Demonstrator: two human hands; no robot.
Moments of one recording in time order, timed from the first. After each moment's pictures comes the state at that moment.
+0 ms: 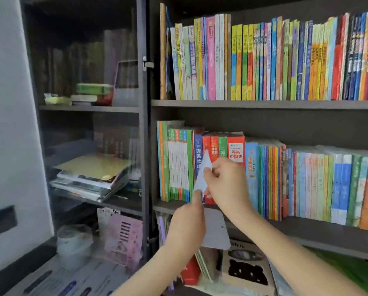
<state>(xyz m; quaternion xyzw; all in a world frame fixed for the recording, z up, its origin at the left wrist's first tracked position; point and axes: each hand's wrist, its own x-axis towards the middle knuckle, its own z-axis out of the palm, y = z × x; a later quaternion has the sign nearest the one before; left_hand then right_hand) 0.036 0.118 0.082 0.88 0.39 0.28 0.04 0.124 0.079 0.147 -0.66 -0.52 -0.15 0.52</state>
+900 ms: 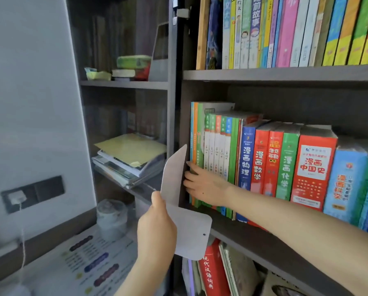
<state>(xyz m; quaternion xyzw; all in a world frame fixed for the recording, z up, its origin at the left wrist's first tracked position) 0.023 0.226 0.056 0.63 0.66 0.40 0.08 0.184 0.328 0.090 -0.30 -0.72 -0.55 -0.30</state>
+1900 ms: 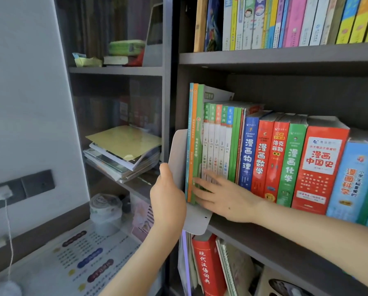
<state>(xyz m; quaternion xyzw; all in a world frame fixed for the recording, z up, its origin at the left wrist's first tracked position) 0.059 0.270 0.078 0.60 0.62 0.49 0.14 0.234 0.300 0.065 -0.25 -0.81 -0.51 -0.12</state>
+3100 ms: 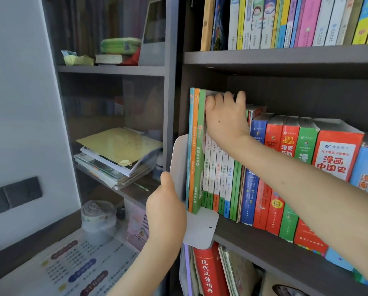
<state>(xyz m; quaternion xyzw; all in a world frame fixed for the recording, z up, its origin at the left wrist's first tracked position) 0.039 0.272 0.085 0.66 0.65 0.36 0.09 0.185 0.357 0.197 -0.61 -0.57 -0.53 0.14</state>
